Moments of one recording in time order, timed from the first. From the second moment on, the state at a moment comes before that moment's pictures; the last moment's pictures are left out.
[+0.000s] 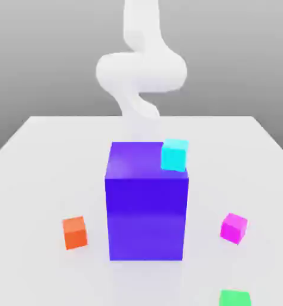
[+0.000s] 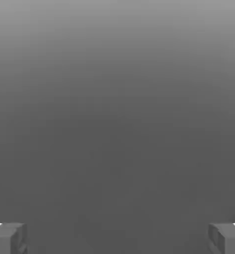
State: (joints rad) arm 0.05 -0.72 0.01 -2.35 0.02 2.35 0.76
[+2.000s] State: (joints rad) arm 0.28 0.35 0.04 -2.23 -0.02 2.57 0.10
